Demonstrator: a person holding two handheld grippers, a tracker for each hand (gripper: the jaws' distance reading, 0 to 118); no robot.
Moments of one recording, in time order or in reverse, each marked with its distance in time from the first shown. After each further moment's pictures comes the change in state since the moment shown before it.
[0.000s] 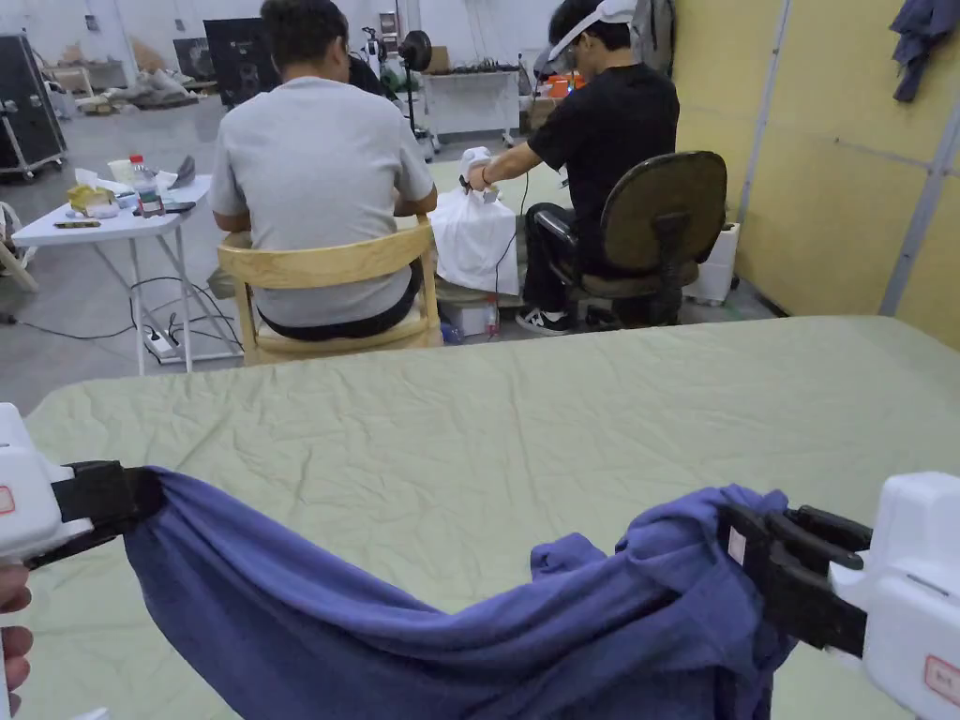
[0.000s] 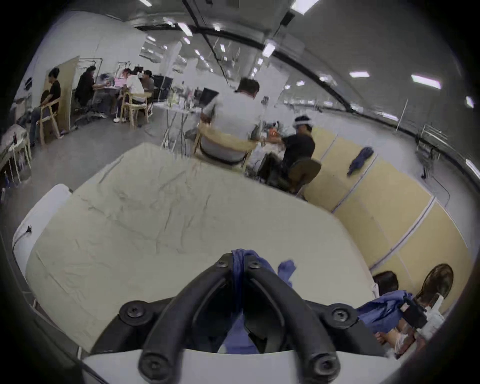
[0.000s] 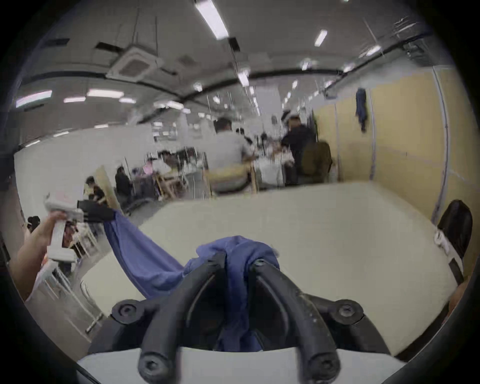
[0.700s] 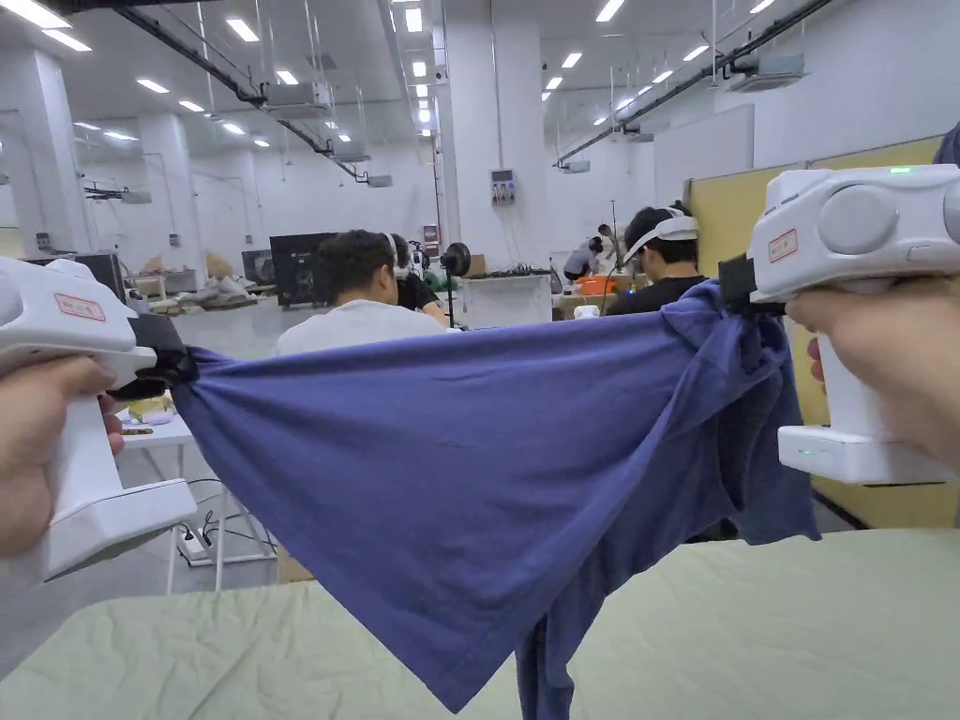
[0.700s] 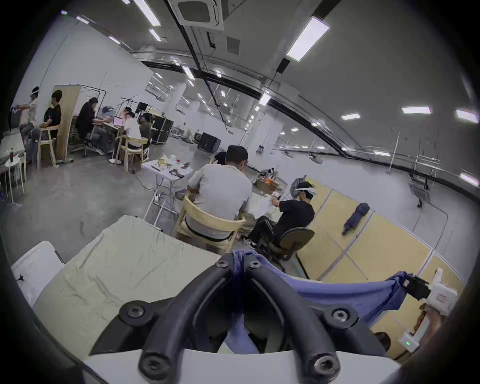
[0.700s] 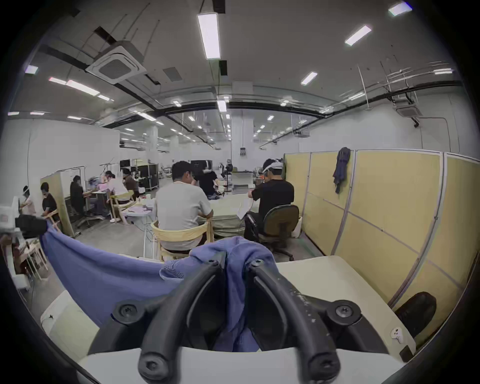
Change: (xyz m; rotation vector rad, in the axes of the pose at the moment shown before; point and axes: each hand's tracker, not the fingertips) left arm 0.056 0.265 -0.087 0.263 -0.014 0.037; right arm 0.027 0.342 -0.218 0.040 -0.304 0.060
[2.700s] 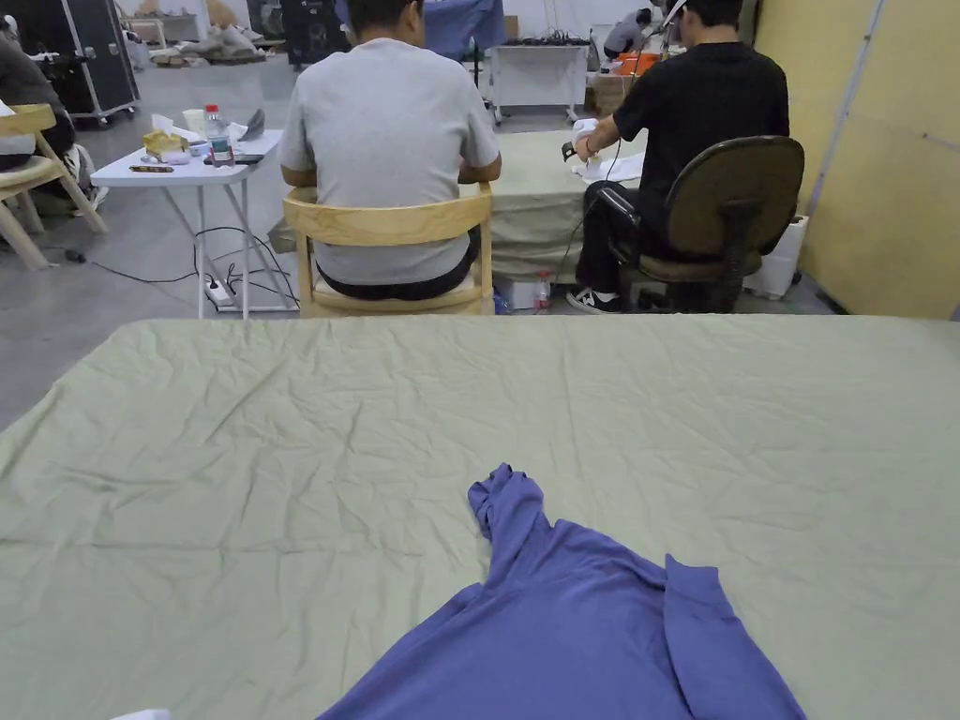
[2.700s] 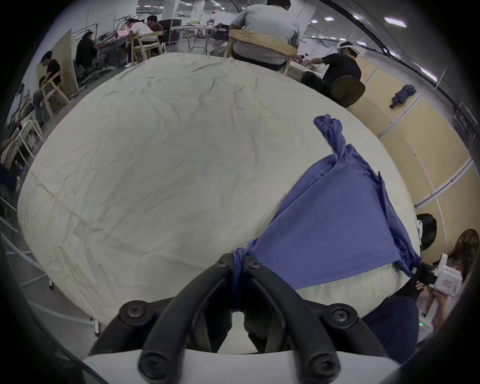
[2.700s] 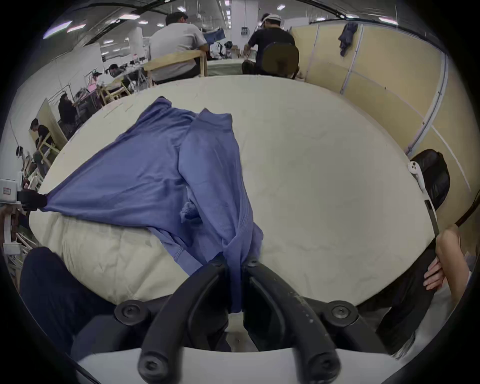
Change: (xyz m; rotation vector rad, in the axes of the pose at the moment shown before) left arm -0.211 -0.493 0.135 -0.752 0.212 -0.087; right arm 0.082 -0.579 0.182 -0.753 0.009 0.081
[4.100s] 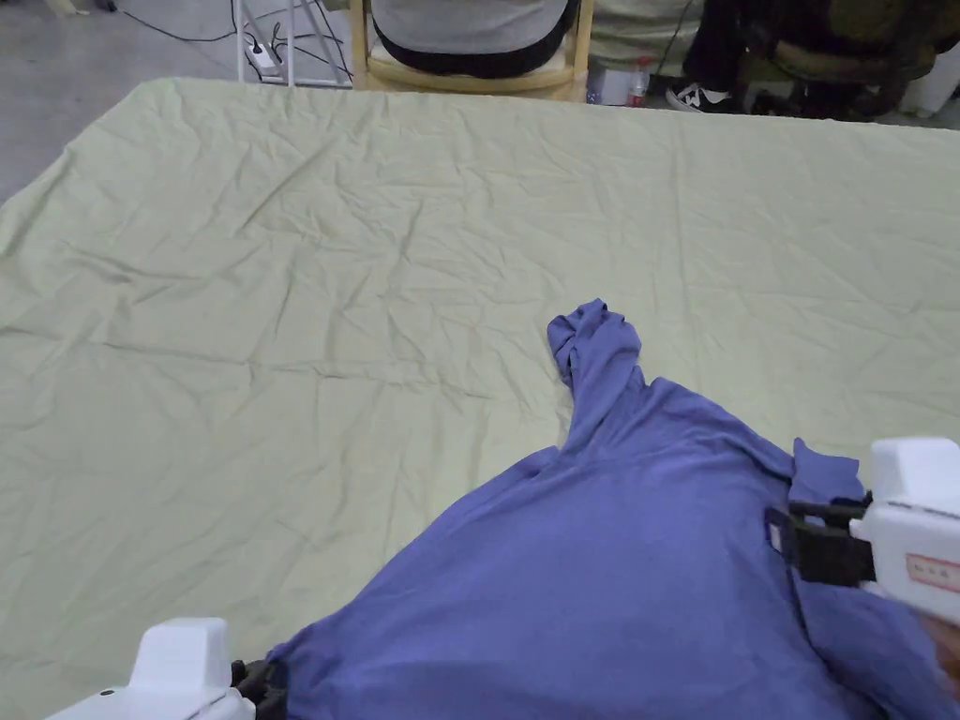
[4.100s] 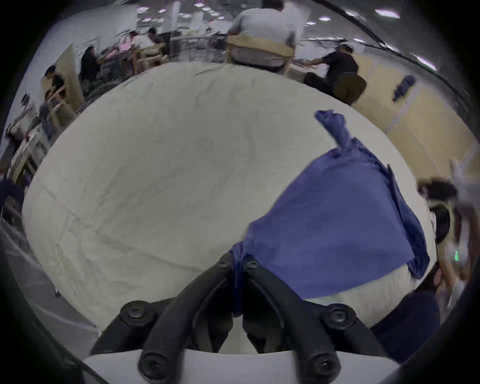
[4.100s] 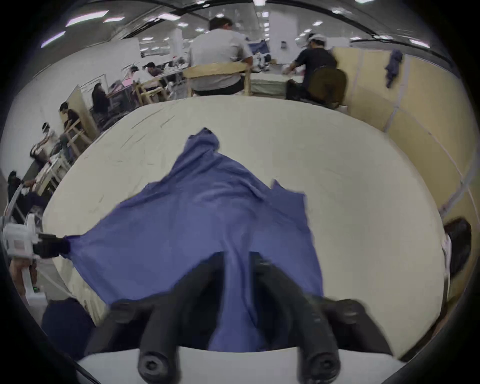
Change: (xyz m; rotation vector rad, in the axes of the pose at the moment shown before) left arm 0.042 -0.025 -0.010 0.093 0.042 -0.105; right arm -0.101 0.224 -0.081 0.086 0.250 0.236
